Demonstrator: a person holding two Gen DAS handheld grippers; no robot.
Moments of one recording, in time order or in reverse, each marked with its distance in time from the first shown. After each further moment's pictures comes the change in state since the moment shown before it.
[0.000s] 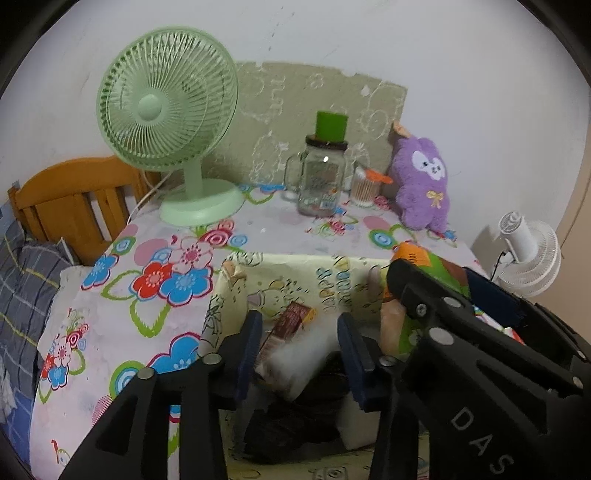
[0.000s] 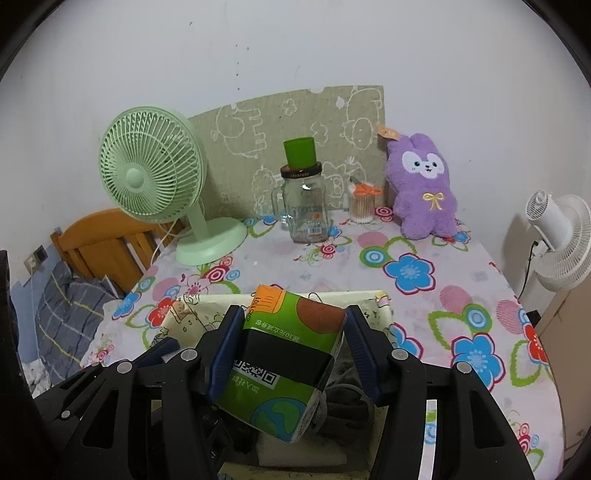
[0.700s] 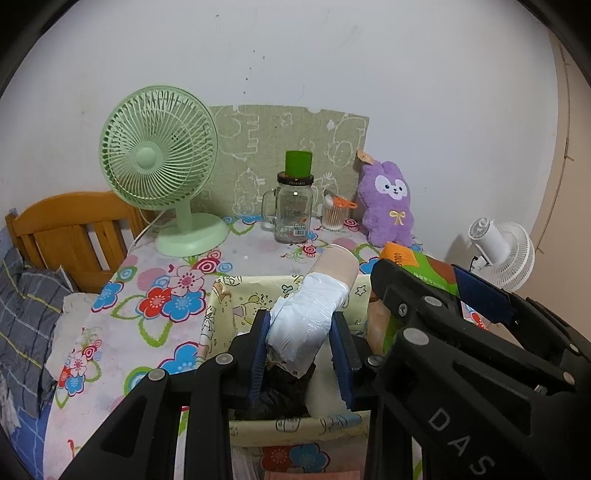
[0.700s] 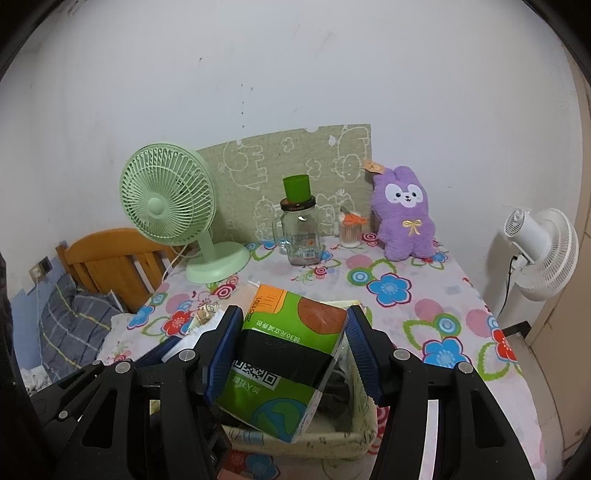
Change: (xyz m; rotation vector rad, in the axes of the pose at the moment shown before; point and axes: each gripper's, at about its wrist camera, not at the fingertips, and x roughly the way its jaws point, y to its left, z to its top) left arm -0.062 -0.020 -0.003 0.069 -0.112 -0.051; right arm -0.069 0.000 -0.001 0.003 -0.095 -0.013
